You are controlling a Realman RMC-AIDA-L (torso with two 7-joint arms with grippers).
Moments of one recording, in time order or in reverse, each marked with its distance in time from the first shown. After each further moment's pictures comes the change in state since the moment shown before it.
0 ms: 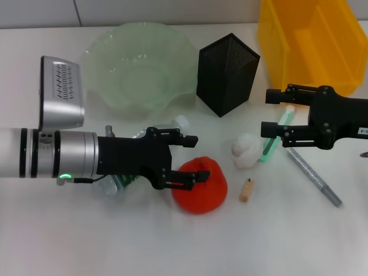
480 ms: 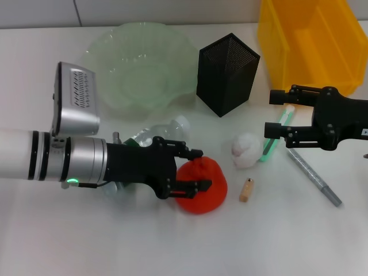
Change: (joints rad) left arm -0.012 -0.004 0.074 0.004 0.011 -0.043 -0.013; right arm -0.012 -0.002 0.000 0.010 0.002 -0.001 0.001
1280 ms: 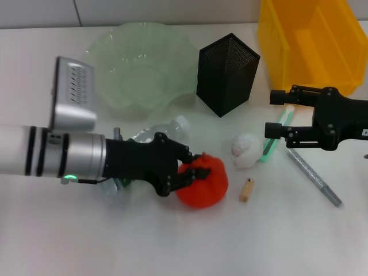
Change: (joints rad) left arm 0.006 0.003 -0.006 0.038 -0.007 0.047 -0.002; right arm -0.002 0.000 0.001 0.000 0.001 0.000 0.000
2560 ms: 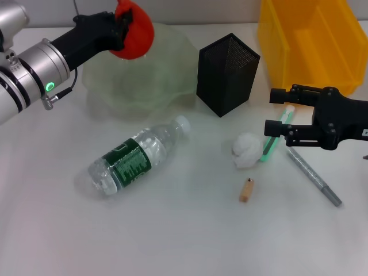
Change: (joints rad) left arm -0.113 -0.012 -0.499 -0.232 -0.358 -0.374 0.215; right arm -0.007 0.013 0.027 -0.002 0.001 -0.012 0.011
